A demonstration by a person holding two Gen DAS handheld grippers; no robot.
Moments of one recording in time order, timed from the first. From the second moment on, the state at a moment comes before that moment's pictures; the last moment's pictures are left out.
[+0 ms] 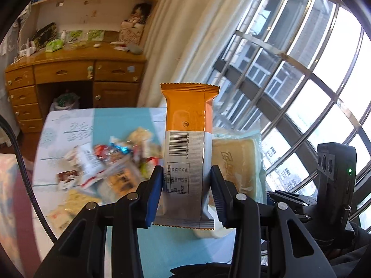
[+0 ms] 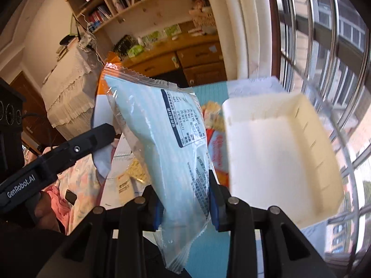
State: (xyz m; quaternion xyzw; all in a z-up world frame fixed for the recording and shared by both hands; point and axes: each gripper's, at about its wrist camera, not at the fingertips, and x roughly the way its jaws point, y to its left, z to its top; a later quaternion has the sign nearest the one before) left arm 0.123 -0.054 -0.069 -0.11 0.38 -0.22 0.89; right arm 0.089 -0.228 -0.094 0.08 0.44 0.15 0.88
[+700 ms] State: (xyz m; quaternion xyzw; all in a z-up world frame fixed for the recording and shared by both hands) left arm 0.144 -0.190 -0.087 -0.09 0.39 -0.27 0.88; right arm 0.101 -0.344 -0.098 0.08 0.44 0.07 0.89
